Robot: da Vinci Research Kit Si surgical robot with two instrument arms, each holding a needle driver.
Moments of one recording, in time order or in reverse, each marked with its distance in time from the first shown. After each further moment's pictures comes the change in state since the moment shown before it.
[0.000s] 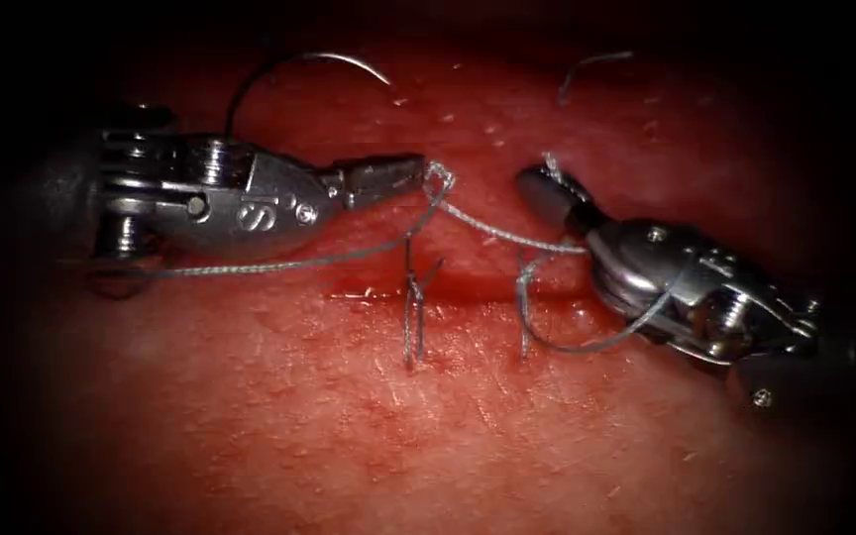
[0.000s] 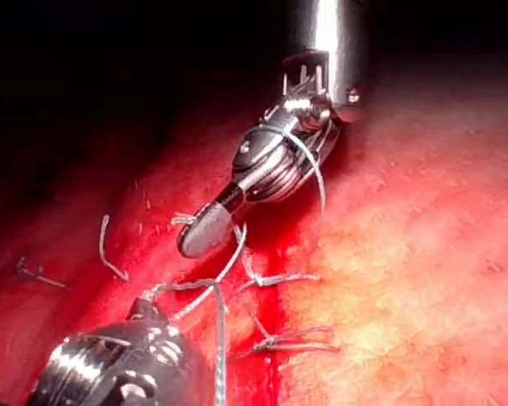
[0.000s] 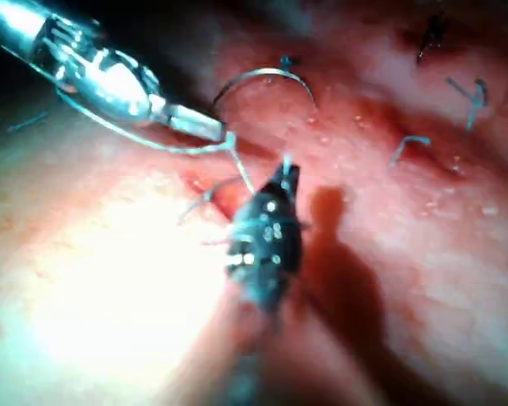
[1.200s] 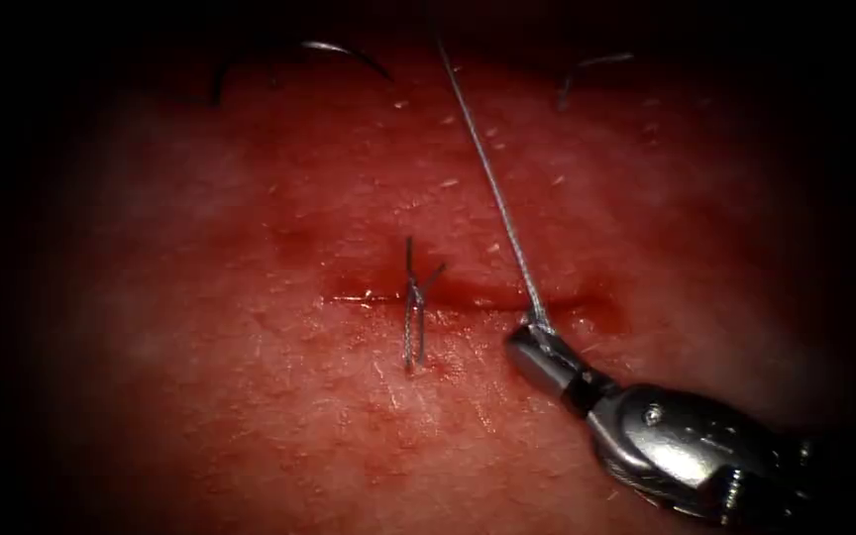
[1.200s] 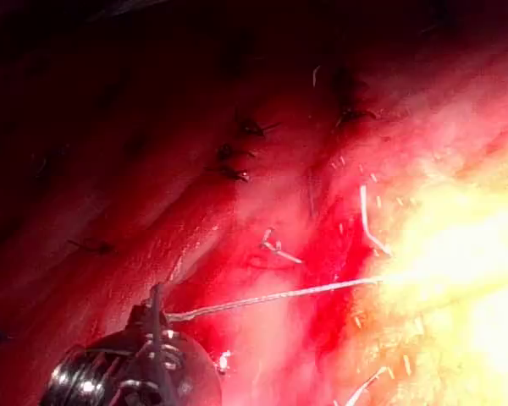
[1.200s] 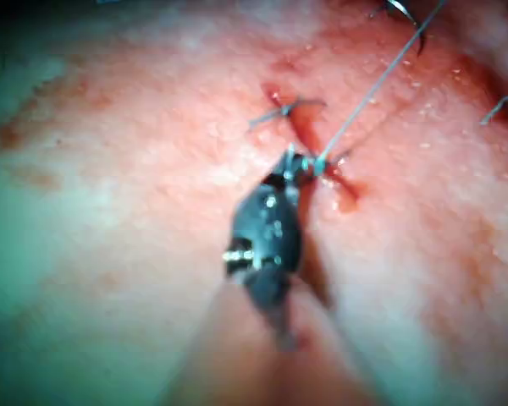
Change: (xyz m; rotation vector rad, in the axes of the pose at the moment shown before) right arm -0.009 -0.003 -0.007 0.217 0.048 -0.193; left arm -0.011 -0.020 0.008 0.184 -0.053 -0.050
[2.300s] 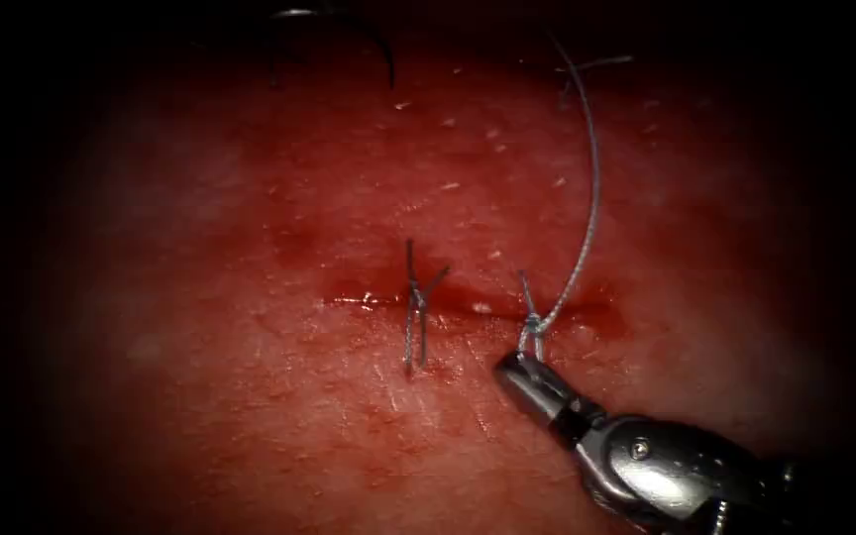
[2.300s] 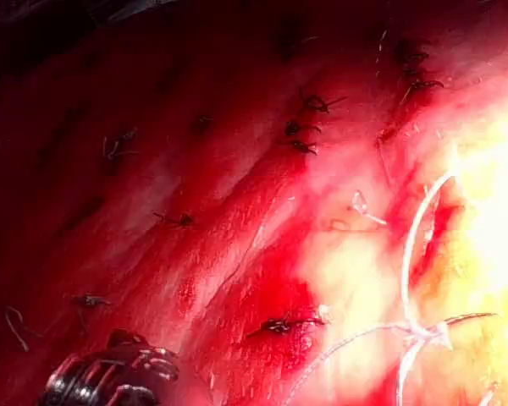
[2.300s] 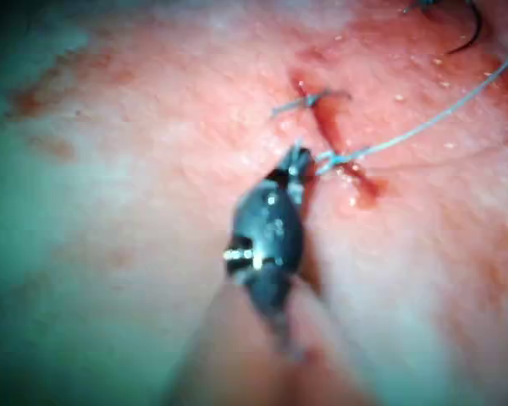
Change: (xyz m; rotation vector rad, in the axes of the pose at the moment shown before) right arm -0.003 -0.002 -0.001 0.099 0.040 -0.097; left arm -0.007 -0.008 0.000 0.123 -0.152 0.109
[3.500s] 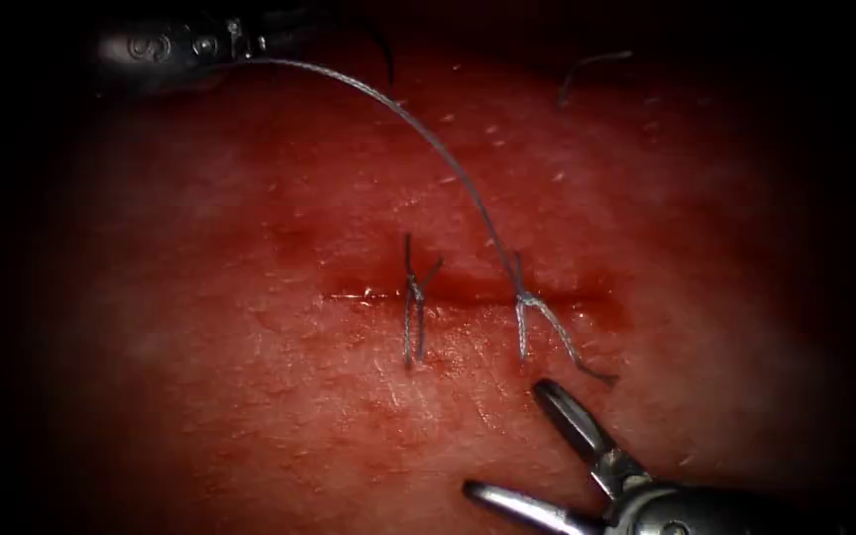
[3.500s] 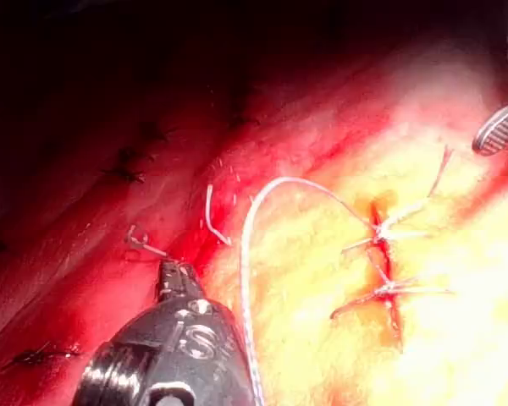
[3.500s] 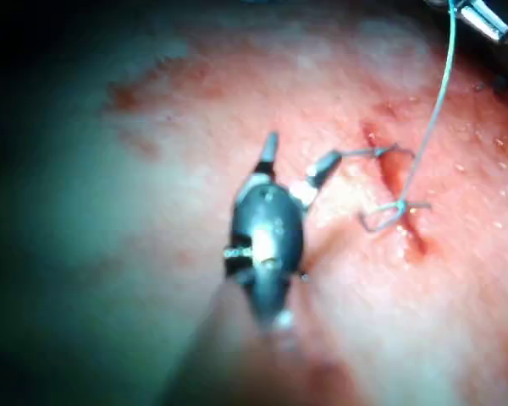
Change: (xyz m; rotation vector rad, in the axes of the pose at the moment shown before) right arm 0.008 -0.003 -0.003 0.139 0.163 -0.104; left arm 0.013 0.016 -0.018 -0.257 0.382 -0.319
